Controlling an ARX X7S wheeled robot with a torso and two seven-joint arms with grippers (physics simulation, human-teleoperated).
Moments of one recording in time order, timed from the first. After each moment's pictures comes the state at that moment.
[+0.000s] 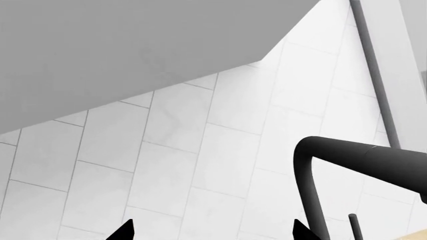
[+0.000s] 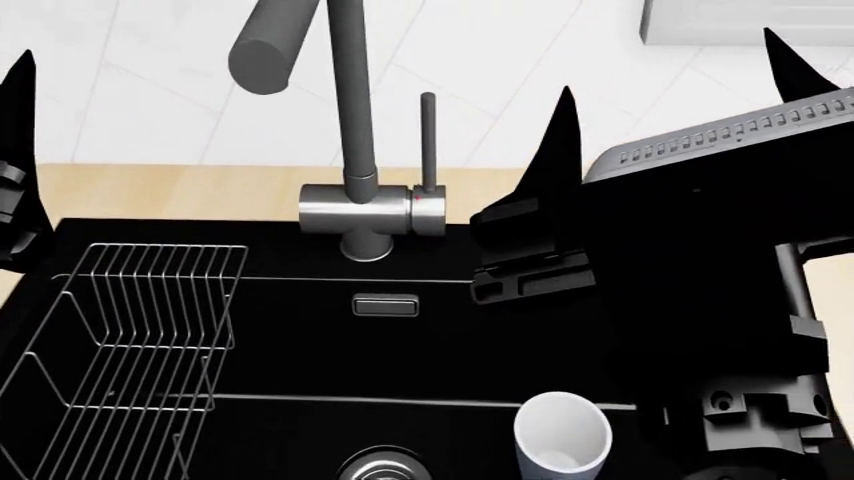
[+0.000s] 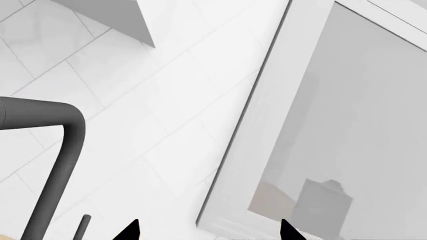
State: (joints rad) left arm -0.96 -0.42 -0.08 0.92 -0.72 -1.50 -0.28; right arm 0.82 0.09 -0.39 -0.92 -0.99 1.38 -0.68
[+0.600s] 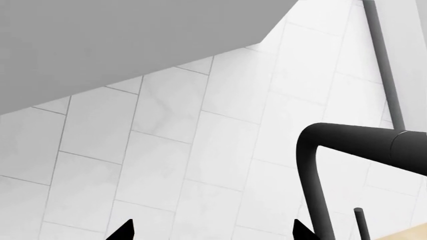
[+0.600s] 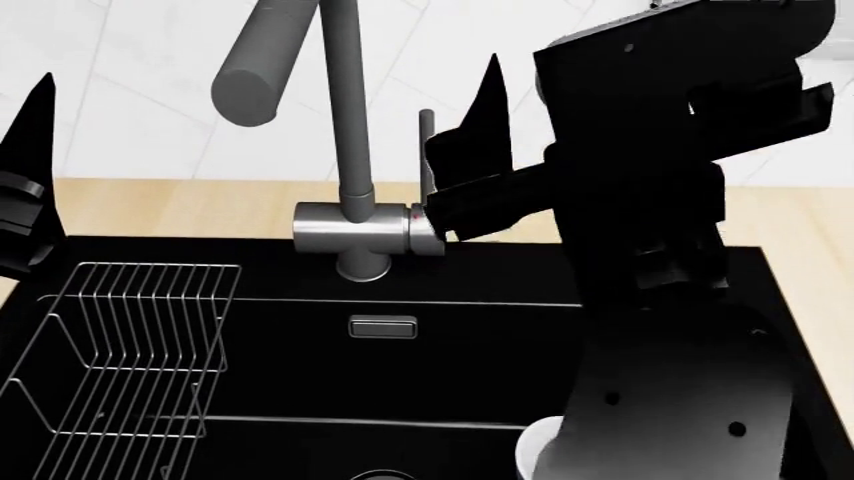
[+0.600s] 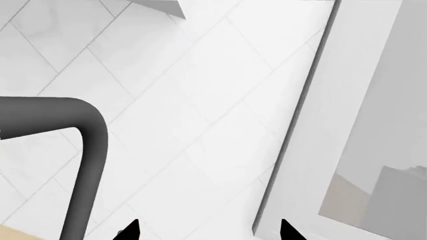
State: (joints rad) left arm -0.92 -0.45 -0.05 0.88 -0.75 -1.43 -0.31; right arm 0.88 0.02 -0.17 -0.59 -0.52 1.19 -0.48
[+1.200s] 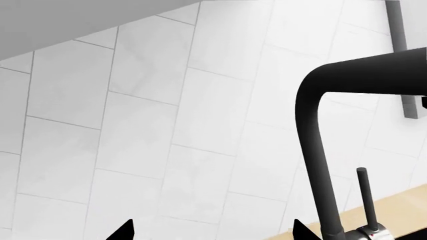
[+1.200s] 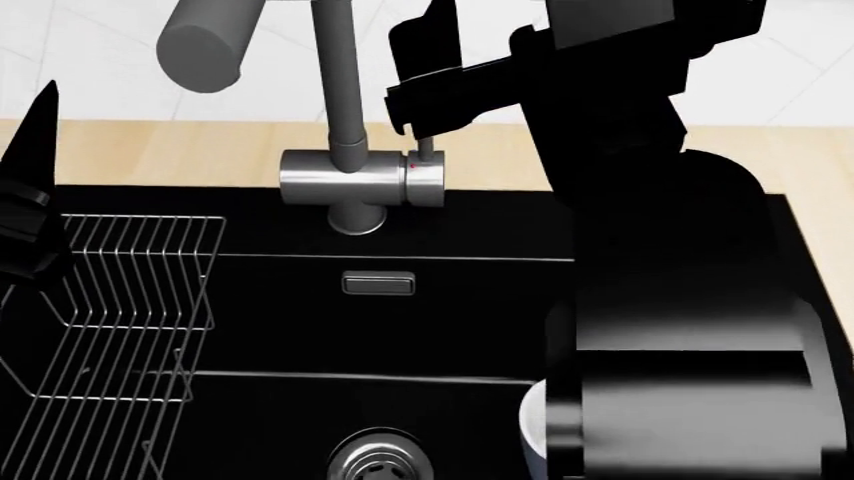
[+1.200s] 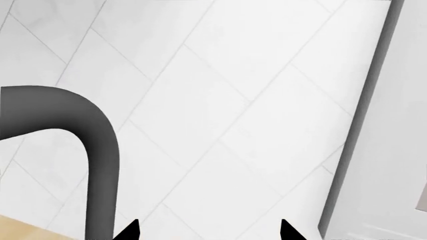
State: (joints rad) left arm -0.90 -0.48 -0.01 0.87 -0.75 -1.39 -0.32; right arm 1.08 0.04 -0.10 -0.31 -0.11 1.12 -0.27
